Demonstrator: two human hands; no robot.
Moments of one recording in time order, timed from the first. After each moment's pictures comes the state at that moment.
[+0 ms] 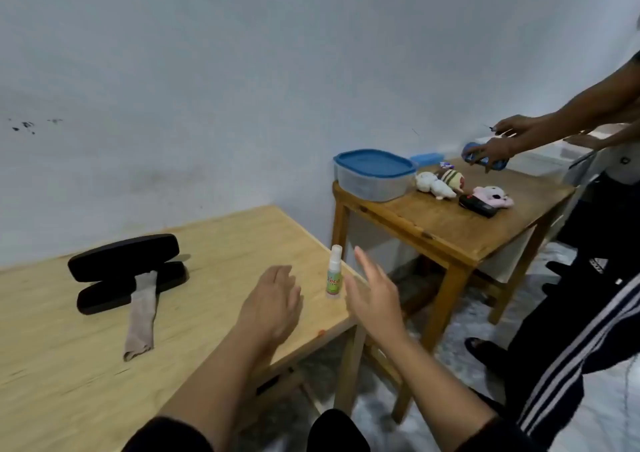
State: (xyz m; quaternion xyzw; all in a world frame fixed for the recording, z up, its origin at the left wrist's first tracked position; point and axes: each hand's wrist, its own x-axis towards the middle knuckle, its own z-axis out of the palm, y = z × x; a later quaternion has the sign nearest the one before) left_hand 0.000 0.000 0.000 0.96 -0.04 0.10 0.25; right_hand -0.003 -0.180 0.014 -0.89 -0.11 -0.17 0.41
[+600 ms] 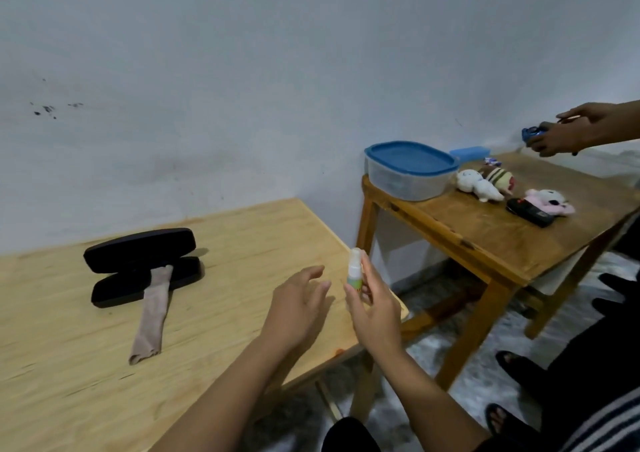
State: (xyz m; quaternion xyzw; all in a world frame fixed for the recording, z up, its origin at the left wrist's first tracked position) left_hand 0.016 -0.015 0.004 0.89 0.01 0.13 0.44; right_hand 0.036 -0.153 -0.019 -0.85 -0.12 -0.20 0.47
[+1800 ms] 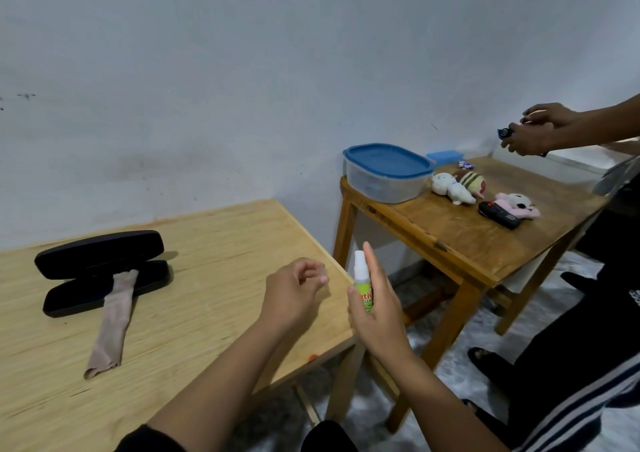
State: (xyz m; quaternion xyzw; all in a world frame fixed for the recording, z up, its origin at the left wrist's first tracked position) left_hand 0.042 -0.046 0.018 0.83 0.04 0.11 0.54; right_hand 0.027 -0.188 0.011 -0.85 -0.17 -0.18 0.47
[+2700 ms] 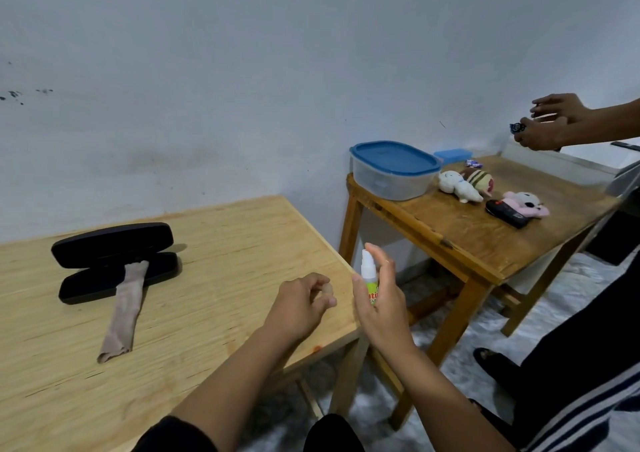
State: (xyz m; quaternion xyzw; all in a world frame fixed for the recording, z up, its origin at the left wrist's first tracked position) left_hand 0.040 -0.045 -0.013 0.91 -0.01 0.06 0.42; right_hand 0.028 -0.188 0.009 -0.84 -0.17 -0.19 0.48
